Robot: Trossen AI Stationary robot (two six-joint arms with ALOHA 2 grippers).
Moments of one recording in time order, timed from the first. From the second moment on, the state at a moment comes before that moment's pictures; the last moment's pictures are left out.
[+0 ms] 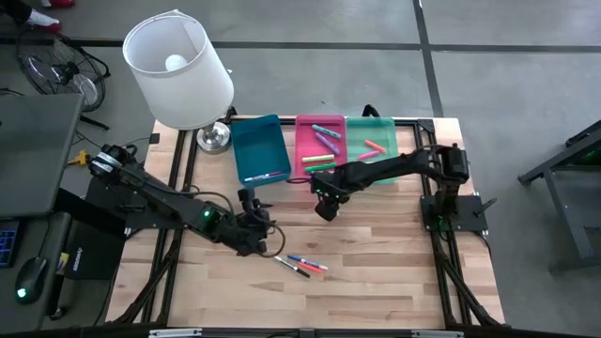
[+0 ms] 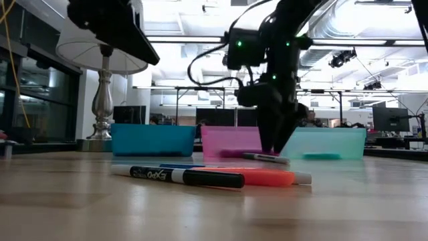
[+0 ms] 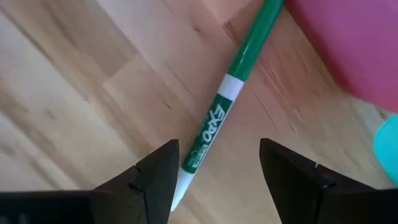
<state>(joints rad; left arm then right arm) -0.48 1.41 0.97 -0.48 -0.77 -0.30 -0.08 1.89 1.22 -0.72 0.06 0.62</state>
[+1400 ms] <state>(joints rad) -0.48 1.47 0.97 -0.52 -0.72 -0.48 -0.04 1.99 1.22 -0.69 0.00 0.68</state>
